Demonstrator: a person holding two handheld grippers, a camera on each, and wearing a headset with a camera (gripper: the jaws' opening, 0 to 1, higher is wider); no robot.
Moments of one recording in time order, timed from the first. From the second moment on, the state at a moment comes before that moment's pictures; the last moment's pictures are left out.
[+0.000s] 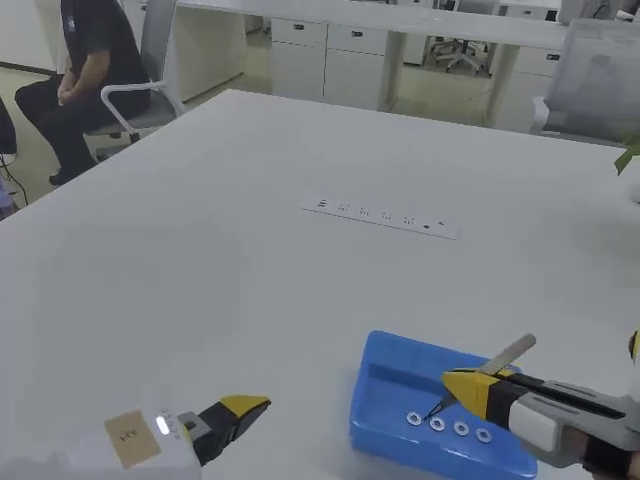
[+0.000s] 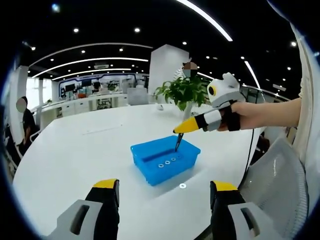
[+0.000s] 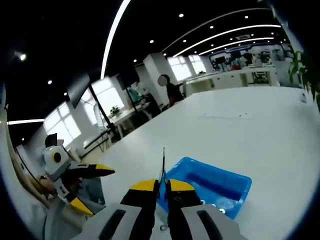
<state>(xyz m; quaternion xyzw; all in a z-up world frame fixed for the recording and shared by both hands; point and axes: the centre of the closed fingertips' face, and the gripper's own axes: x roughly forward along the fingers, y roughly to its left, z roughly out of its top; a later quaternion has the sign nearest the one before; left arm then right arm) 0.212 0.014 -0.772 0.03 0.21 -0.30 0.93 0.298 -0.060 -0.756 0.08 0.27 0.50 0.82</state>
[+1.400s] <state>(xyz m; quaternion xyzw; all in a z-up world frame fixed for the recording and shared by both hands) 0.212 0.015 -0.776 0.03 0.21 -0.30 0.93 0.258 -0.052 -0.825 -0.01 0.32 0.53 0.78</state>
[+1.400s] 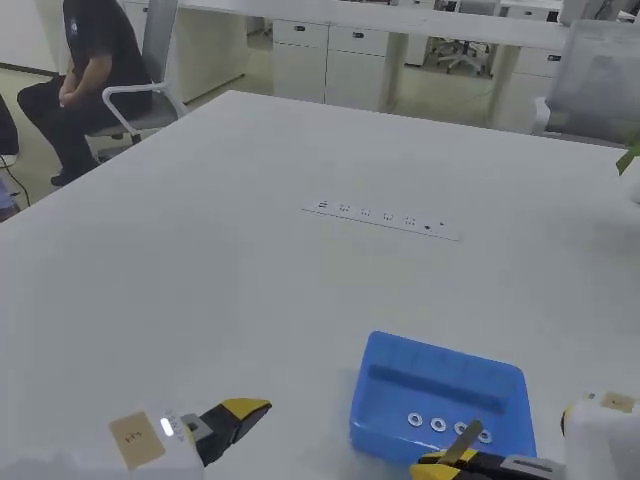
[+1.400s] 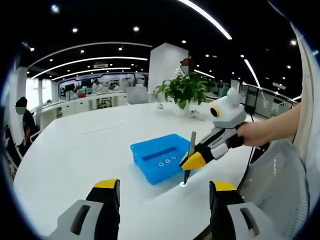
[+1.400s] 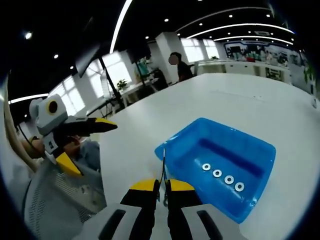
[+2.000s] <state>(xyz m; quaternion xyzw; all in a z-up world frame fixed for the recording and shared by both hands) 0.212 0.014 -0.775 0.04 0.21 -0.30 0.93 0.253 -0.050 -0.832 -0.05 0.32 0.54 0.78</state>
